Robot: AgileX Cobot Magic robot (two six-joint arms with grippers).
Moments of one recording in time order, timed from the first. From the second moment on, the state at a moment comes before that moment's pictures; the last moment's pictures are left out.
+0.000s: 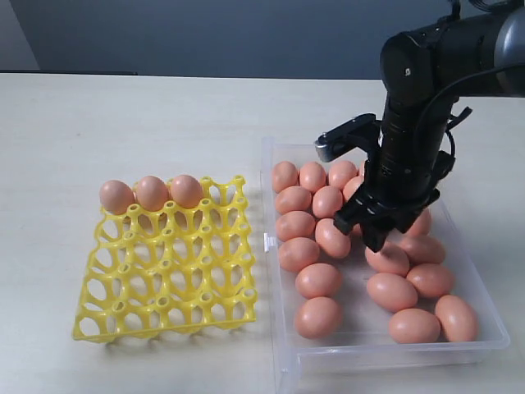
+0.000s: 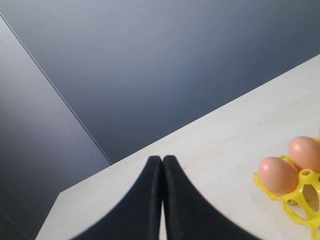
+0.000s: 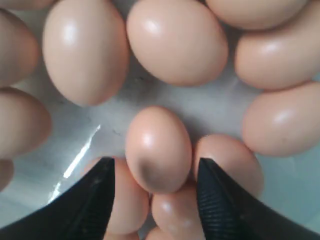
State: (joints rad) left arm 0.02 0.00 0.00 0.40 0.08 0.07; right arm 0.46 1.84 -1.19 0.00 1.09 -0.18
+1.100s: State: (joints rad) left arm 0.02 0.00 0.00 0.40 0.08 0.07; right arm 0.46 1.97 -1.19 0.03 1.09 -0.23
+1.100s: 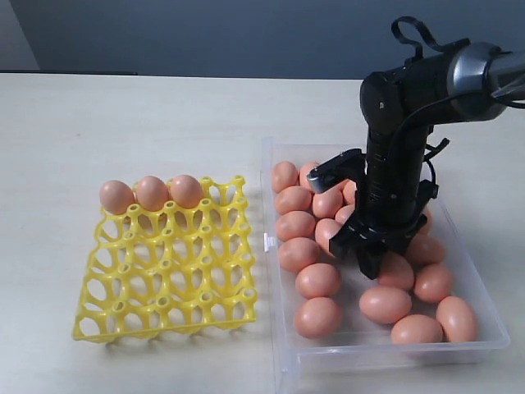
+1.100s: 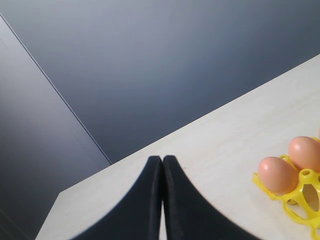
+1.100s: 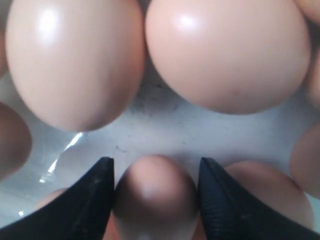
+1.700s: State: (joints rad) left arm 0.02 0.00 0.00 0.40 0.08 0.07; right arm 0.47 1.74 -1.29 0.56 0.67 -0.49
